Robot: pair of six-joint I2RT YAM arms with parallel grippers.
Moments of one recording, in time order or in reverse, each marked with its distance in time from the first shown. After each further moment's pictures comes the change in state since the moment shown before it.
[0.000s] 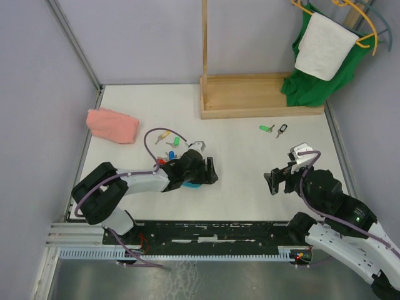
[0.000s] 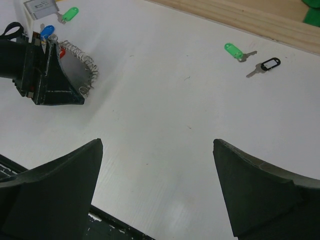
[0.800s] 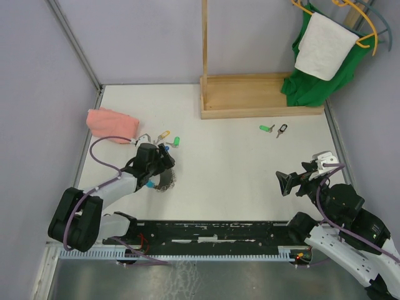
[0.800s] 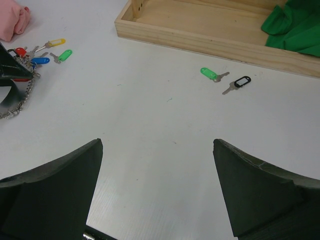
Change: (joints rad) left arm 0.509 -0.276 -0.209 -0.064 -0.084 0.010; right arm 0.000 -0.171 -0.007 -0.001 0.087 -0.019
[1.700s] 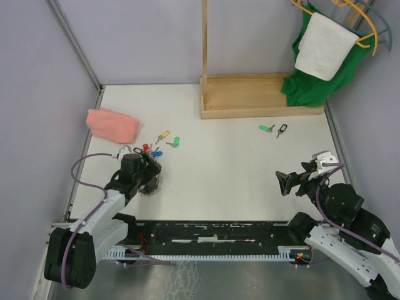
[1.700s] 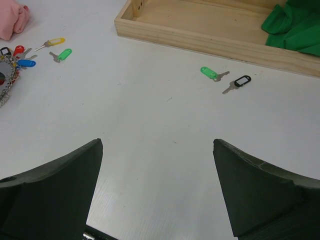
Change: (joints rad) left arm 0.135 -0.366 -0.135 -0.226 0.003 -0.081; right arm 0.000 0.008 0.000 0.000 0.000 0.002
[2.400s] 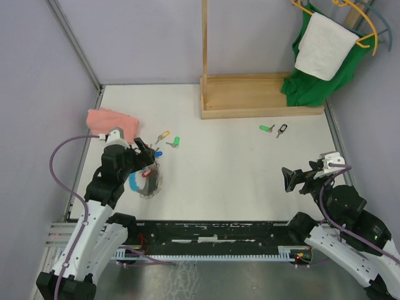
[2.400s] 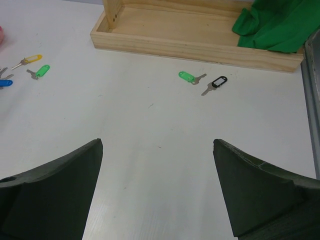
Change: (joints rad) left arm 0.000 -0.264 0.319 -0.297 0.012 0.294; right arm 0.000 -0.023 0.000 0.006 0.124 0.007
